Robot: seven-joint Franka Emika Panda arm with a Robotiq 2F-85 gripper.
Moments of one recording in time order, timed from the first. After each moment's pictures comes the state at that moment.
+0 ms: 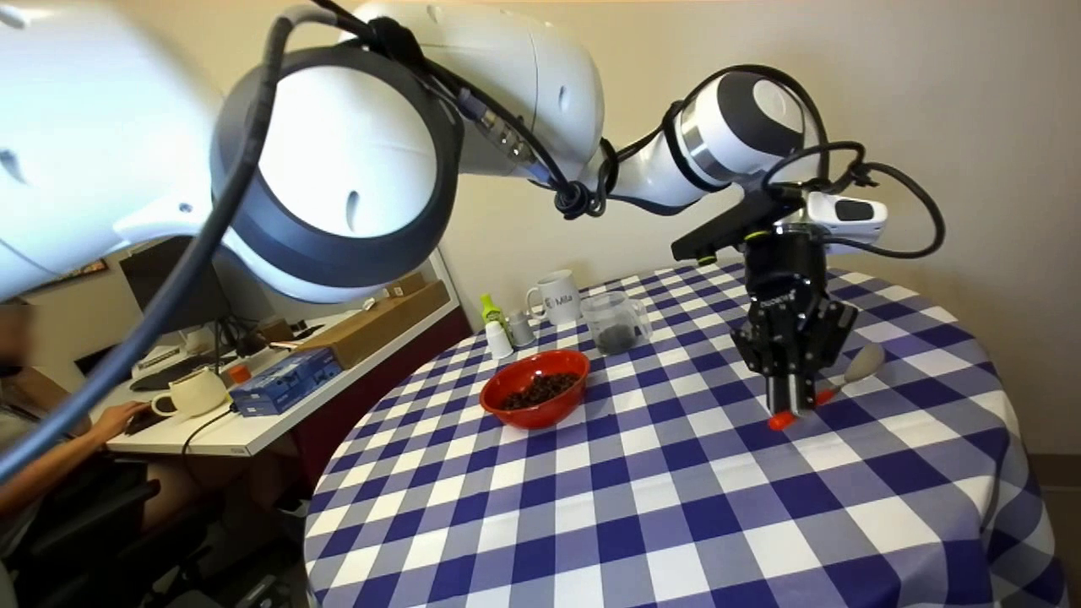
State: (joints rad) arm -0.39 1.43 -0.16 -0.46 -0.18 1.21 0.12
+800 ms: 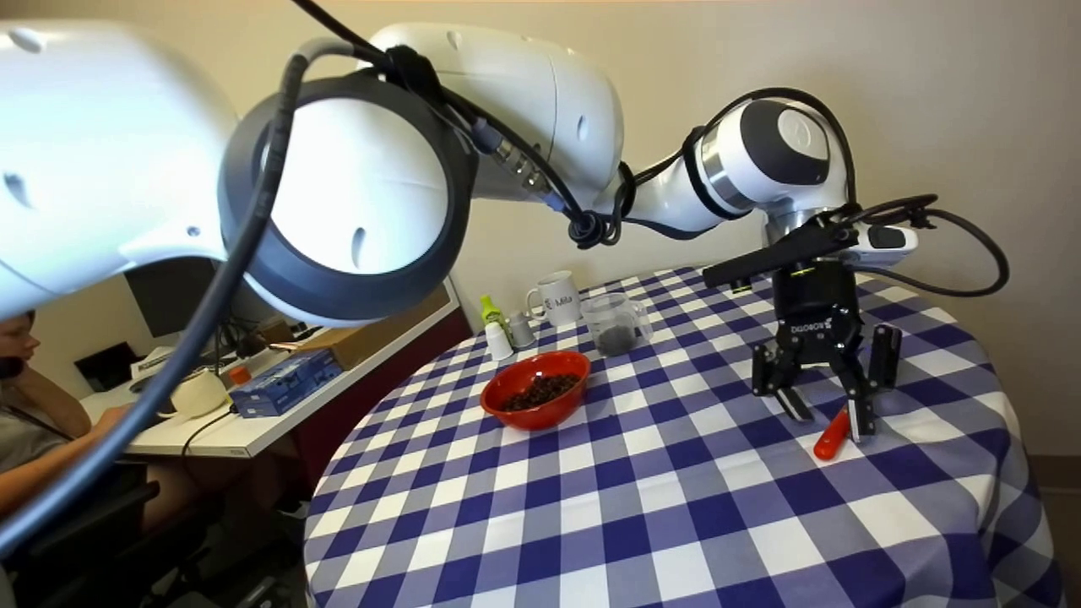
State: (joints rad) arm -0.42 1.47 -0.16 -0.46 -0.17 1.37 -0.02
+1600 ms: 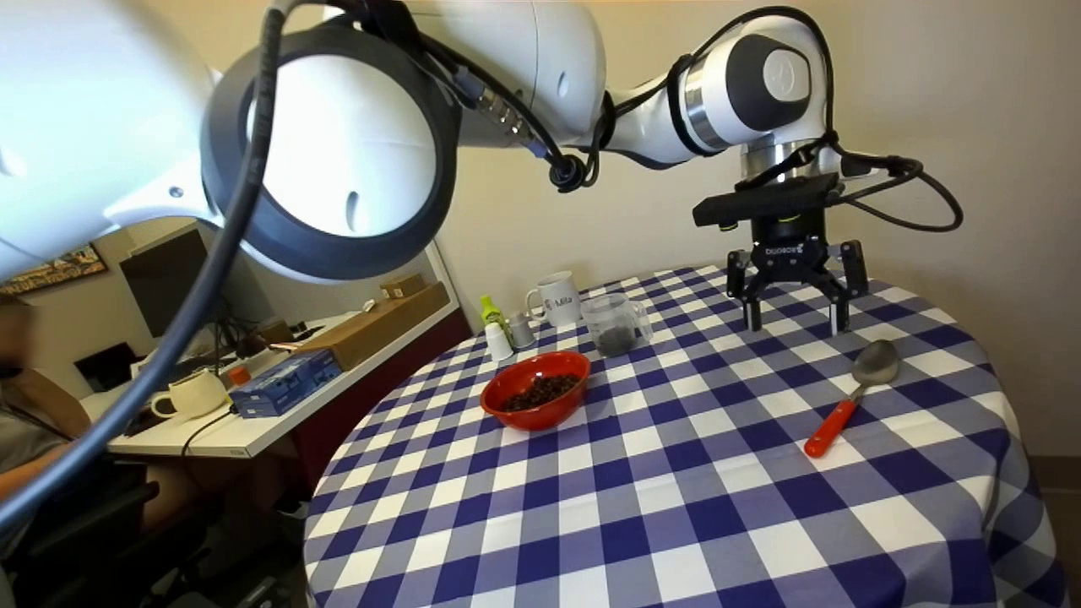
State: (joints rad) arm -0.43 1.39 -0.05 -0.44 -0.03 1.61 -0.12
